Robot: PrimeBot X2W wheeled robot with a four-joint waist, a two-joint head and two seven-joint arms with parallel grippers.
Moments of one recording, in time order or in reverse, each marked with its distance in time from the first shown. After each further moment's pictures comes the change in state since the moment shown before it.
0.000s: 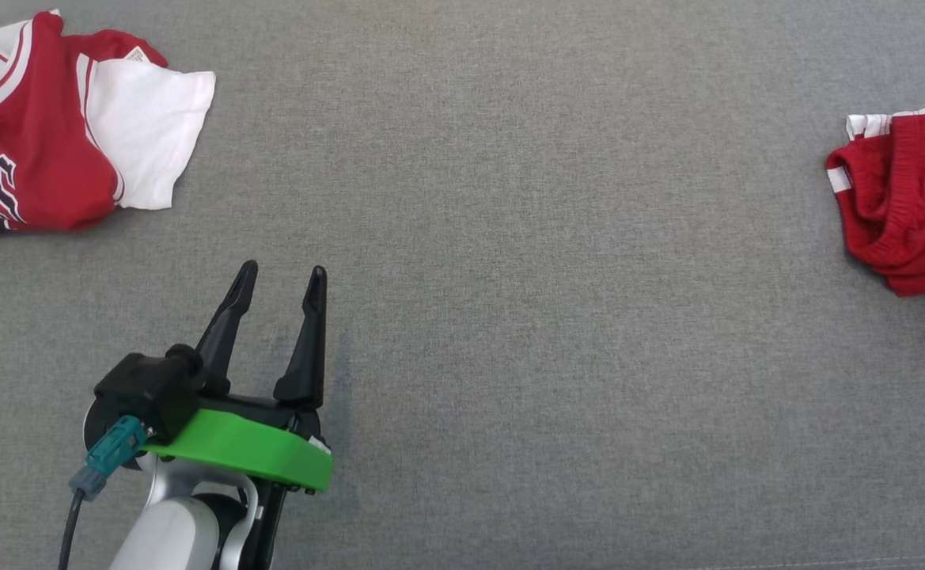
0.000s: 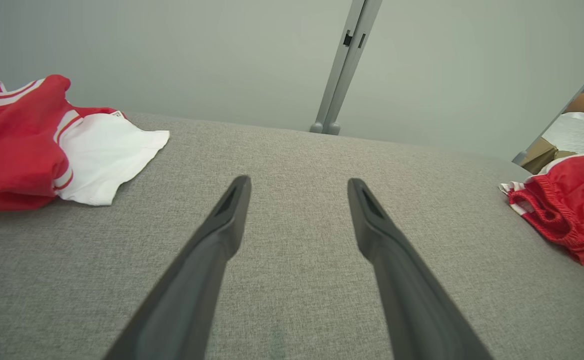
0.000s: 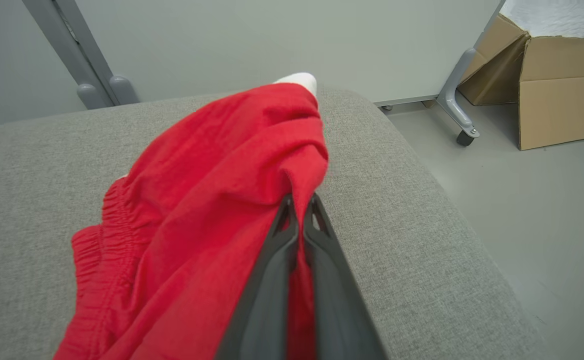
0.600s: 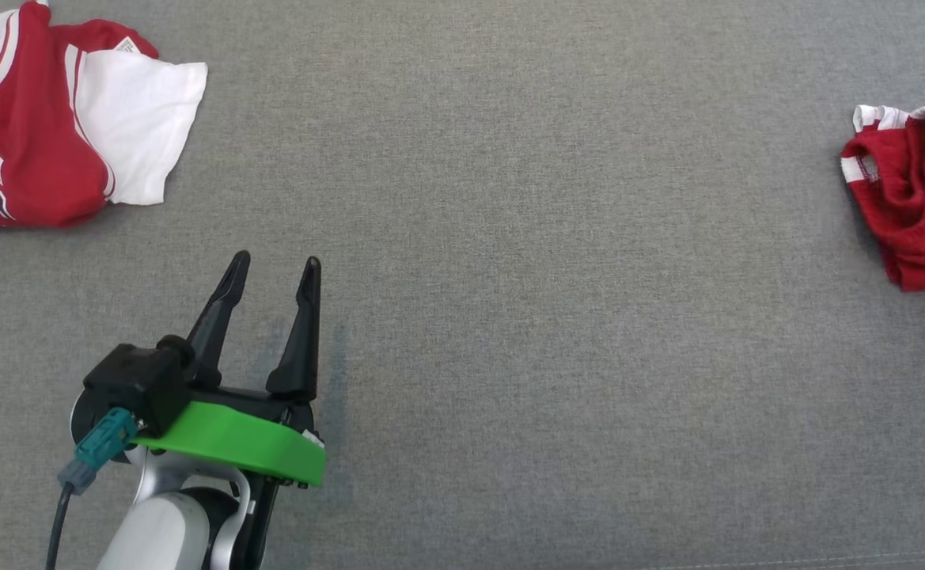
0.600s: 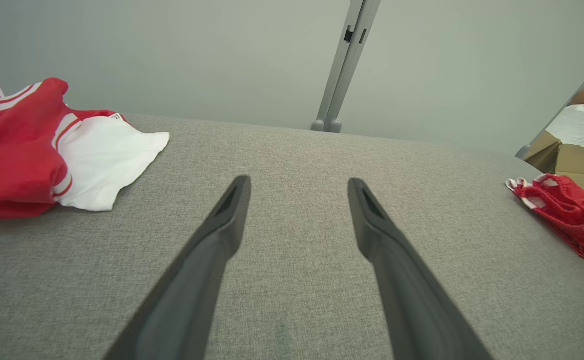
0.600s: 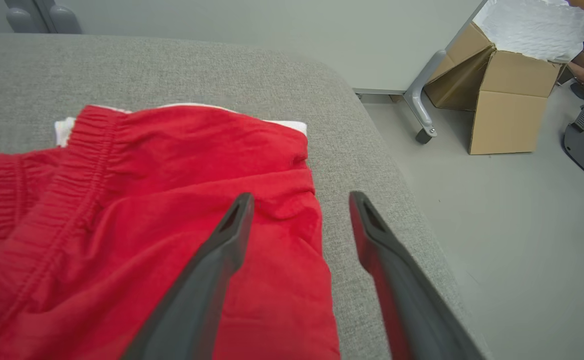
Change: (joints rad) left arm -0.005 0.007 0.015 -0.040 0.022 0.000 0.042; right arm -0.032 -0.002 0.073 0.098 -0.123 -0.046 -0.018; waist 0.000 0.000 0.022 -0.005
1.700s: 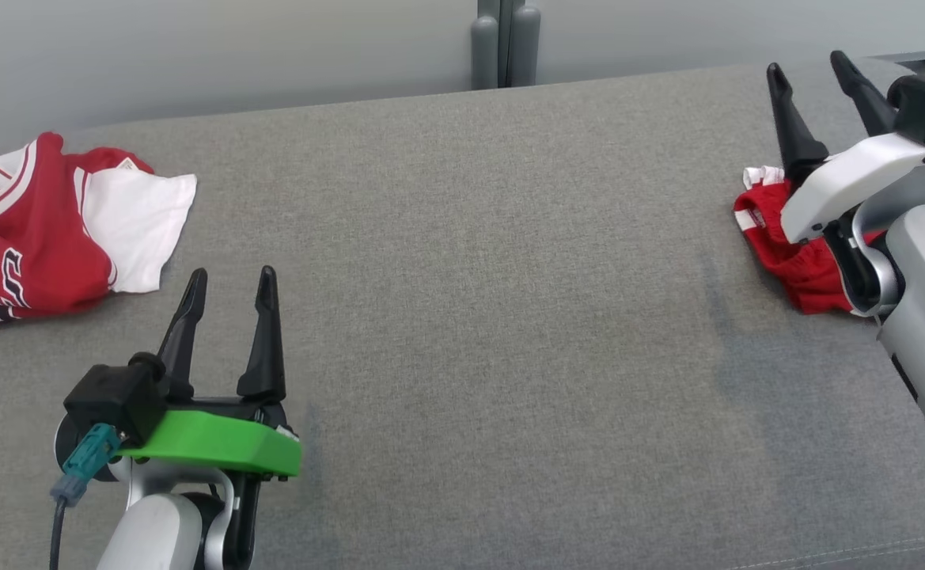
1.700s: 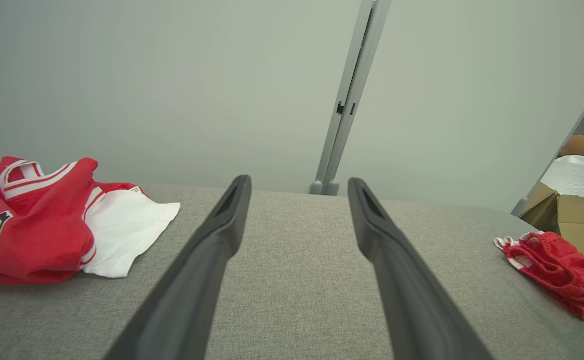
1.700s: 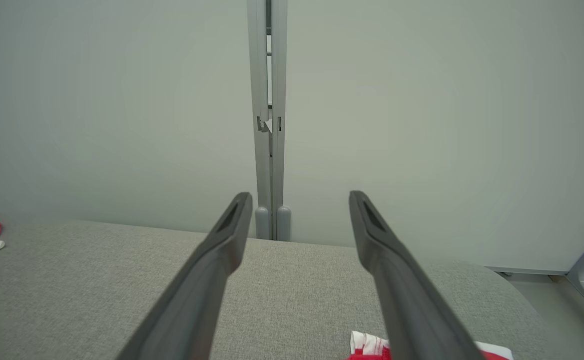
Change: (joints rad) left arm 0.002 -0.041 0.060 0.149 0.008 0.002 -0.118; right arm -0.104 0.262 0.085 -0.276 -0.079 0.075 -0.103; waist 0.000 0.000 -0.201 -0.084
